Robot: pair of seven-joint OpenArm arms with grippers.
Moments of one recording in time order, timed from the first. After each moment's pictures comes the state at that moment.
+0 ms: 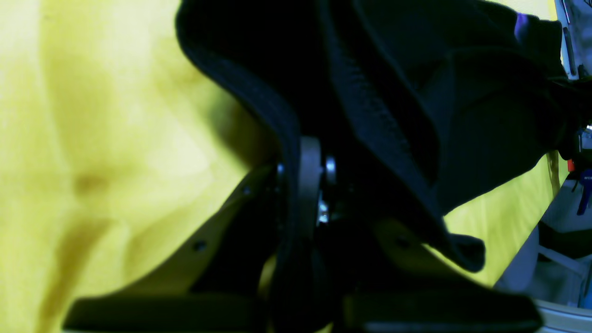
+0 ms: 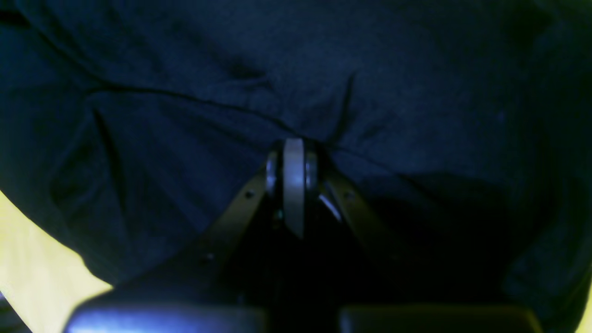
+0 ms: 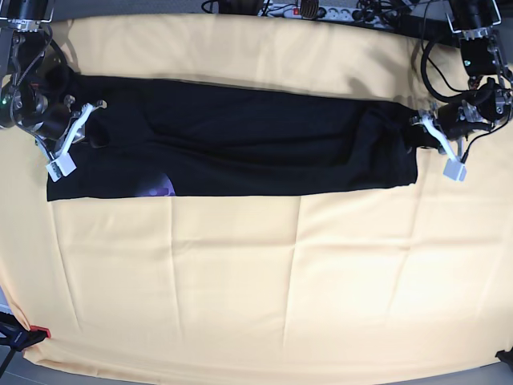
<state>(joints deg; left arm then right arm) 7.7 -26.9 -23.8 83.0 -67.9 -35.6 68.2 -11.6 27.3 18.4 92.0 47.8 40.8 -61.5</state>
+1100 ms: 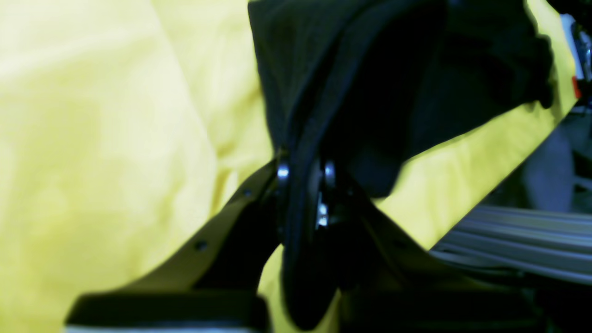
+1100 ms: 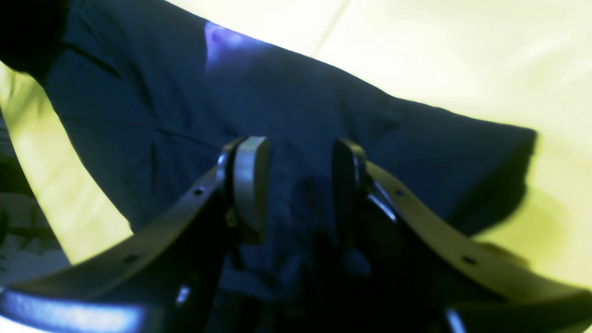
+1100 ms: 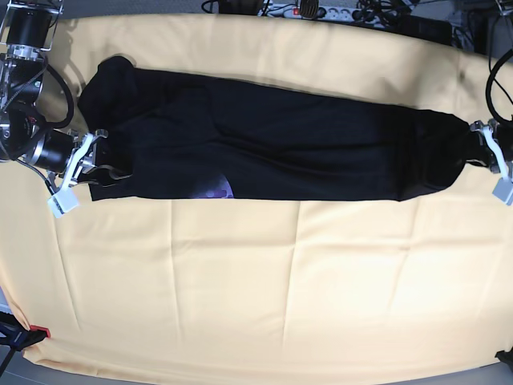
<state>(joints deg) 5.7 -44.9 -23.7 84.6 -87.2 -37.5 80.8 -2.1 25.1 18.3 93.3 64.5 40.7 -72.7</state>
